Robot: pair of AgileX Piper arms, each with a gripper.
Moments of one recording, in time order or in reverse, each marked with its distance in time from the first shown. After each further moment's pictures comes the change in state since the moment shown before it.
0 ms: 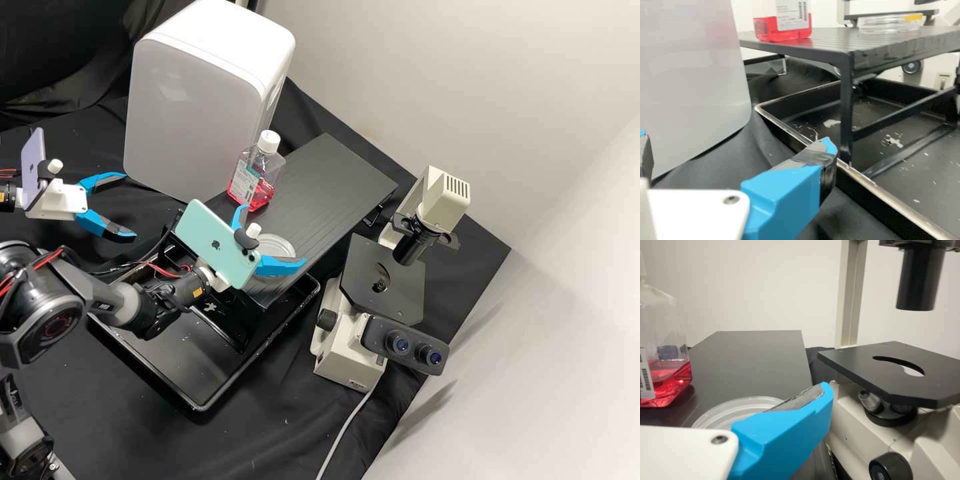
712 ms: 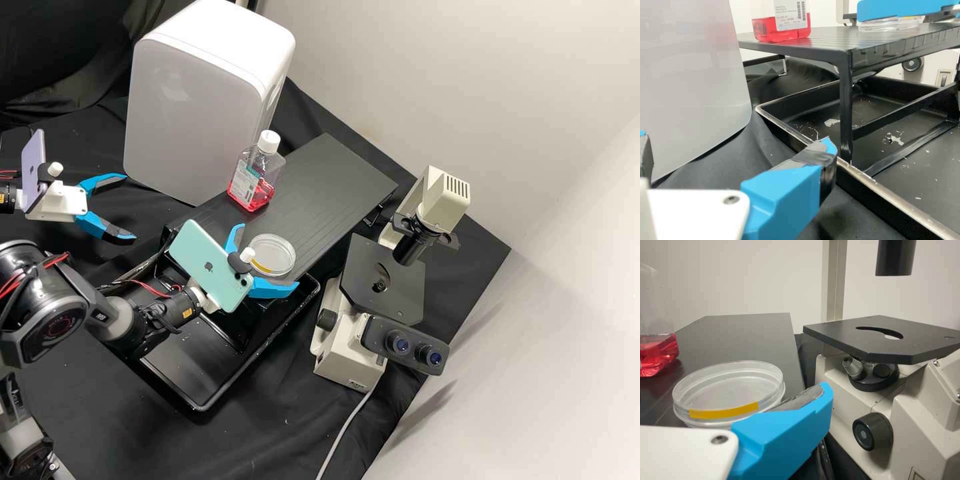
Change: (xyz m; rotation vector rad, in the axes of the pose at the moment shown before) left arm 0.000 0.000 0.001 0.021 -0.001 0.000; right arm -0.016 -0.010 0.024 0.023 -0.043 0.001
